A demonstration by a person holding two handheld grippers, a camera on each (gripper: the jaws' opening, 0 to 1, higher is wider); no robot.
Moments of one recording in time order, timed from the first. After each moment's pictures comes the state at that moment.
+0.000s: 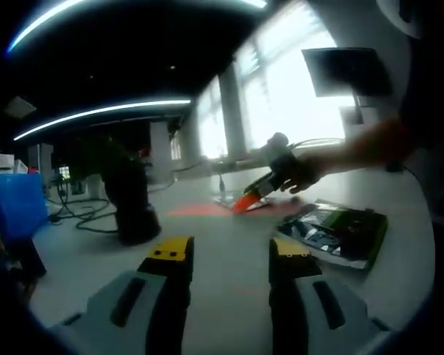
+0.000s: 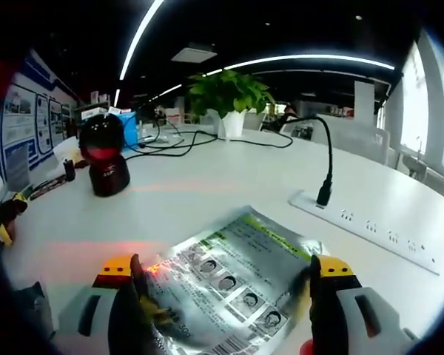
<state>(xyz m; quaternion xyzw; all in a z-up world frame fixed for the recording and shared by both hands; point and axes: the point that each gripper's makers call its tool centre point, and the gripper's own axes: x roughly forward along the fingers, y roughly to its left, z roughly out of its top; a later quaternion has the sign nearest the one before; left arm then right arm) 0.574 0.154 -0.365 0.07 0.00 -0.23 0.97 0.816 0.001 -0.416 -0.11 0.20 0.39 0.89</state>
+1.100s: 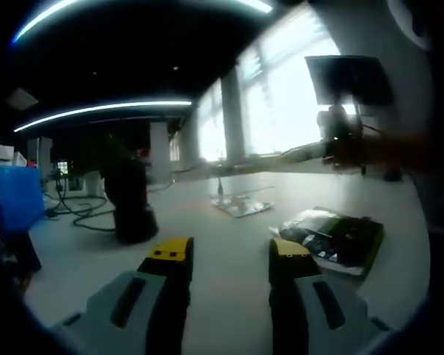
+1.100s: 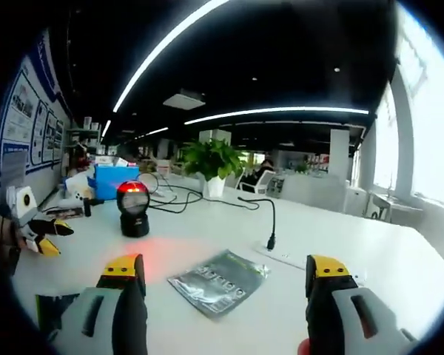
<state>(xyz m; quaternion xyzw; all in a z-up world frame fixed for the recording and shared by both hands) 0.574 0.155 -0.362 0.04 0.00 -0.23 0.97 0.717 -0.088 -0.297 -0.07 0.04 0.32 0.94</state>
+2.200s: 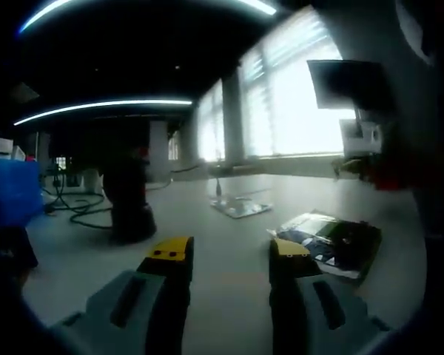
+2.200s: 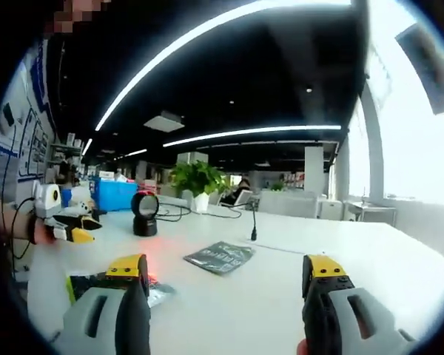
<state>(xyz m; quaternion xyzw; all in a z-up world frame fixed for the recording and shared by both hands) 0.574 0.153 -0.361 0.03 0.00 -0.24 0.97 0.606 -0.149 -0.301 -0.02 -0.06 0.26 0.96</state>
